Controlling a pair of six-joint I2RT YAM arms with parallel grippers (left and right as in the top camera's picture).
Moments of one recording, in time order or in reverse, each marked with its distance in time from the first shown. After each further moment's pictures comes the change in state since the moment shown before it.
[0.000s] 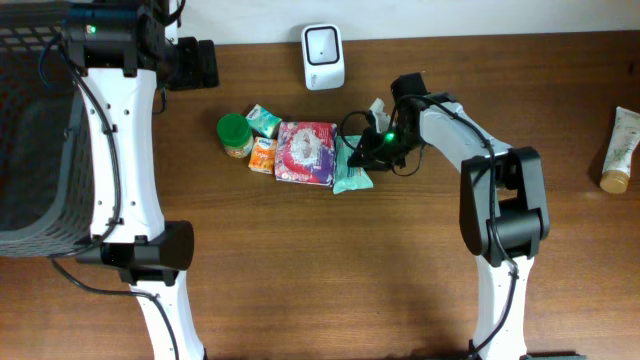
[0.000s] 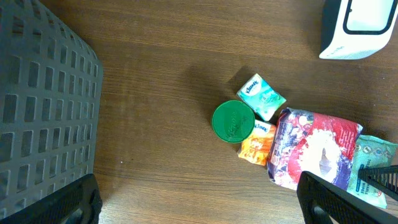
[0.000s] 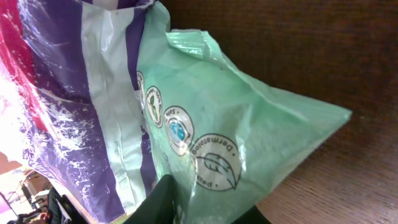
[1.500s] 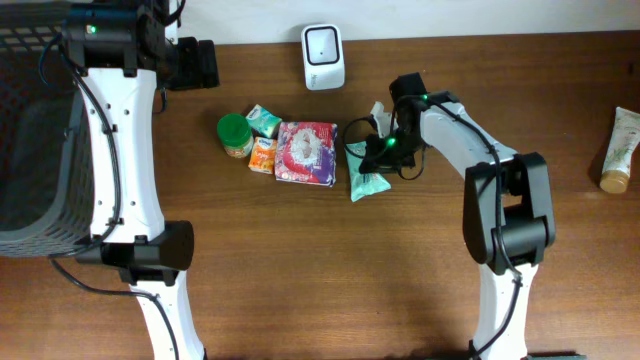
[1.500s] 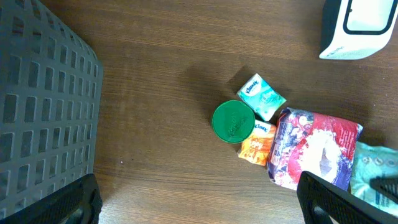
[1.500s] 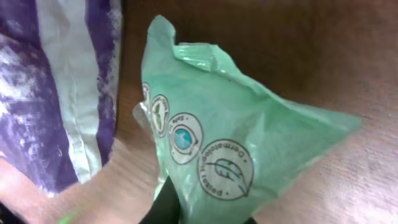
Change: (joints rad) left arm 0.000 0.000 0.000 0.000 0.000 0.000; right arm 0.018 -0.062 -0.007 -0.104 0.201 -0.108
